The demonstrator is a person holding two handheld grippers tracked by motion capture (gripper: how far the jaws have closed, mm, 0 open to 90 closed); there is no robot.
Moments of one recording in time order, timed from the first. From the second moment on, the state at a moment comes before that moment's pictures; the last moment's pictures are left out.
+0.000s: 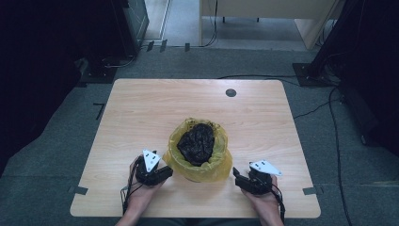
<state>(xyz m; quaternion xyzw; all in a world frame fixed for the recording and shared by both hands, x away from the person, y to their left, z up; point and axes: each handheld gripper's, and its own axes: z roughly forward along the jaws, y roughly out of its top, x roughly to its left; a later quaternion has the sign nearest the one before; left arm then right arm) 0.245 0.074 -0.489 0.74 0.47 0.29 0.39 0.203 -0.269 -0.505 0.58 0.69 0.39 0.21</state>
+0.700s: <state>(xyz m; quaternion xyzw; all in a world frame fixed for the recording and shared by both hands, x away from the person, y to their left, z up) 0.234 0.070 -0.469 0.72 0.44 0.26 0.47 0.197 -0.220 -0.507 0.50 0.74 0.39 0.19</state>
